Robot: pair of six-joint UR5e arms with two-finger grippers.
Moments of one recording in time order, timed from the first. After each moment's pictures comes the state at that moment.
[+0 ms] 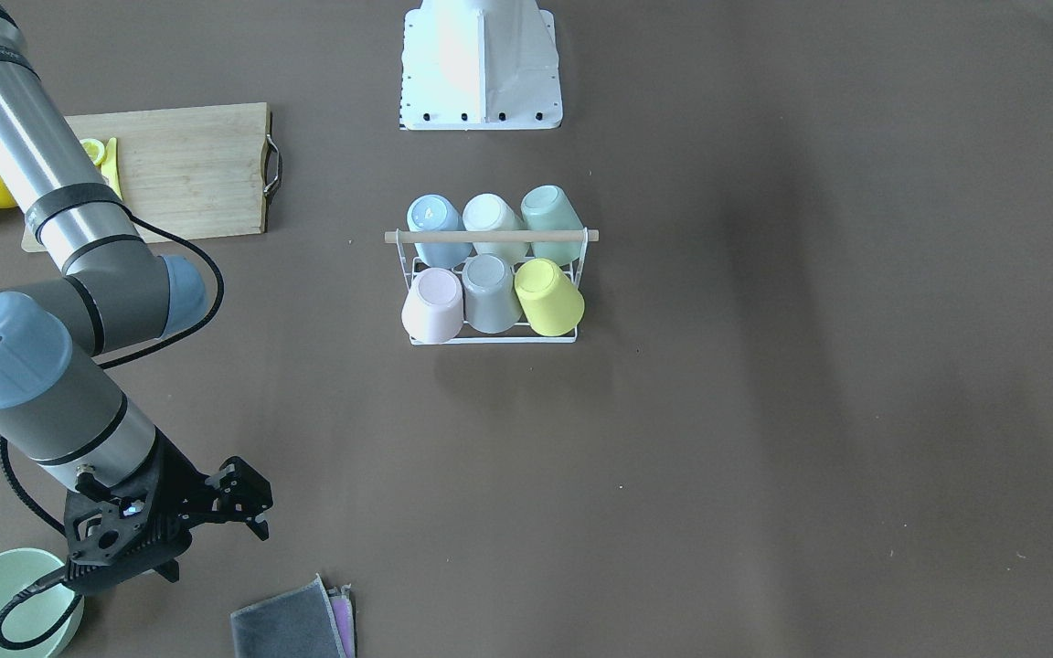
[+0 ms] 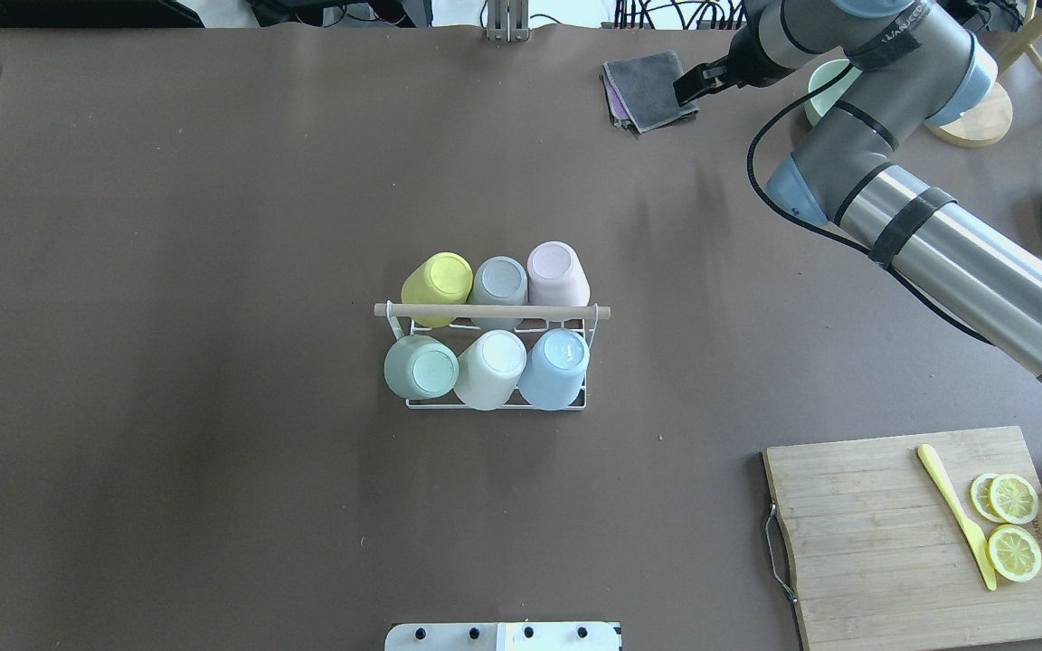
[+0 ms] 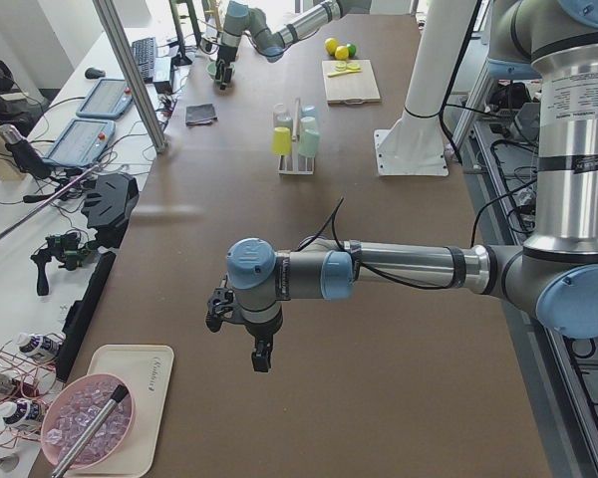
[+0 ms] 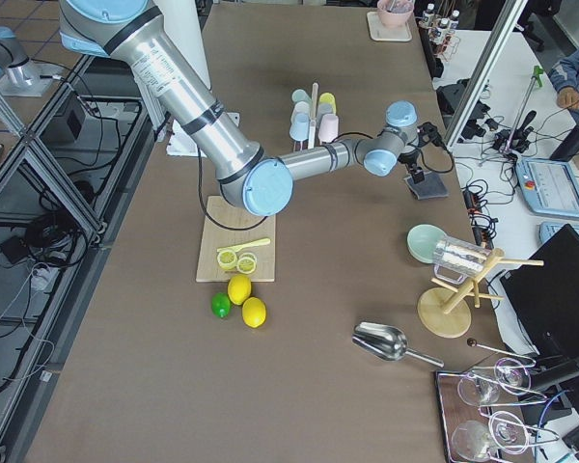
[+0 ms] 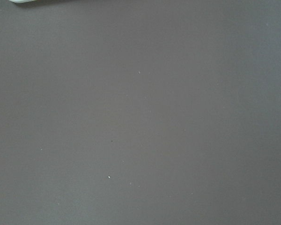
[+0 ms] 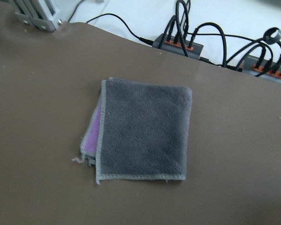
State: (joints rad) left arm -1.59 -1.51 -1.67 -1.50 -2.27 0.10; right arm 0.98 -0.82 1.05 -0.91 2.00 0.61
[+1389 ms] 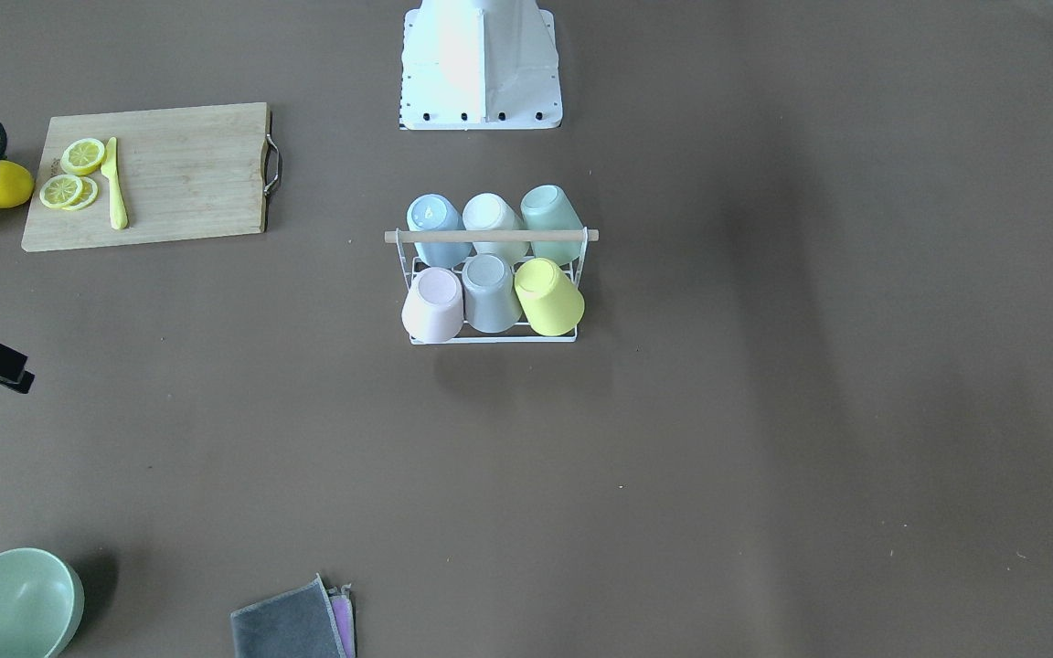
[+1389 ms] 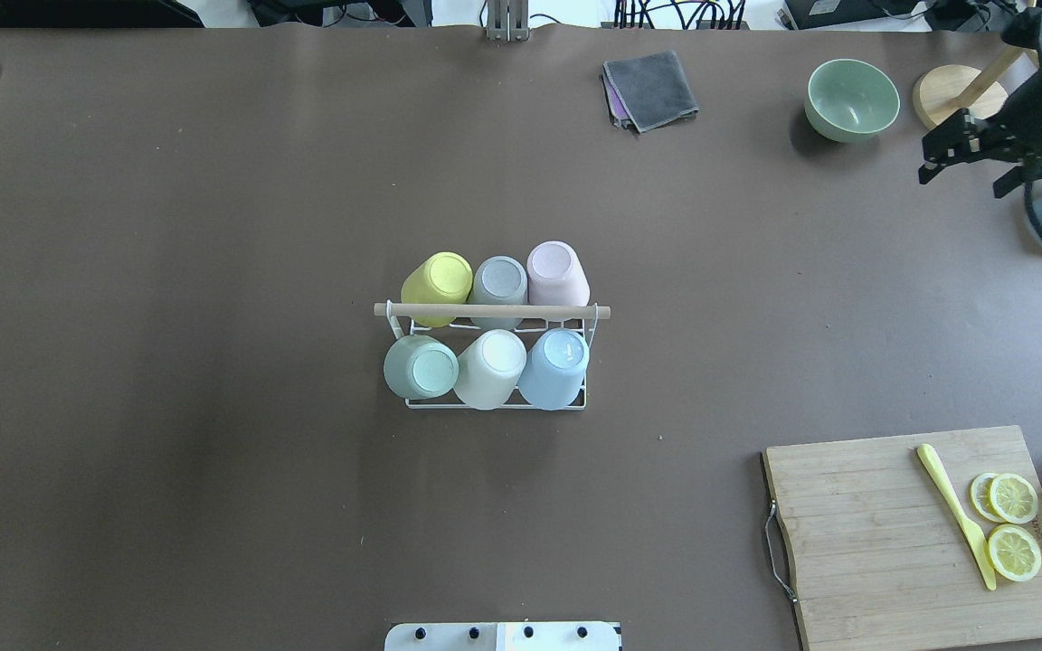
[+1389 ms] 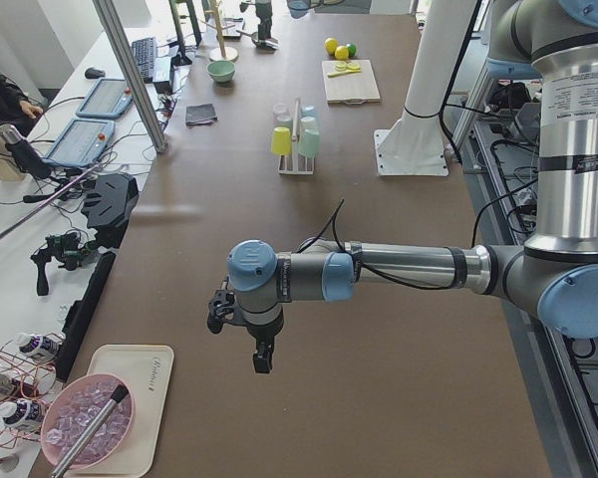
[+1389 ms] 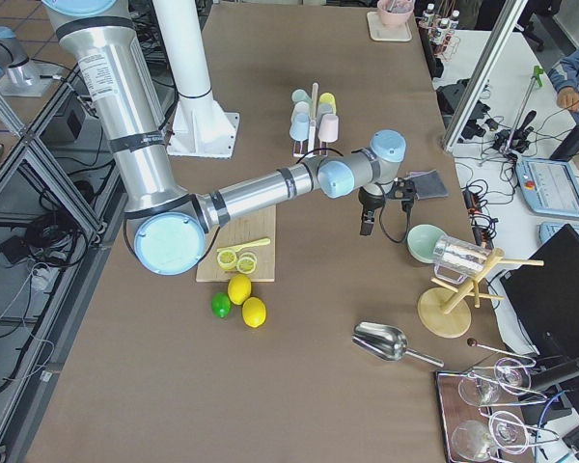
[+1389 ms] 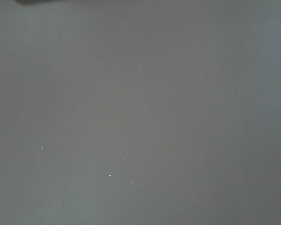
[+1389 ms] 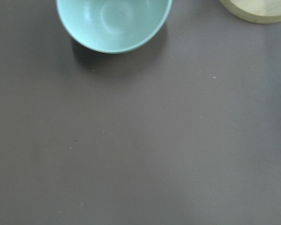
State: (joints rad) left arm -1.59 -1.50 -1.68 -1.50 -2.28 0.10; right arm 1.24 -1.32 1.62 -1.51 2.34 0.68
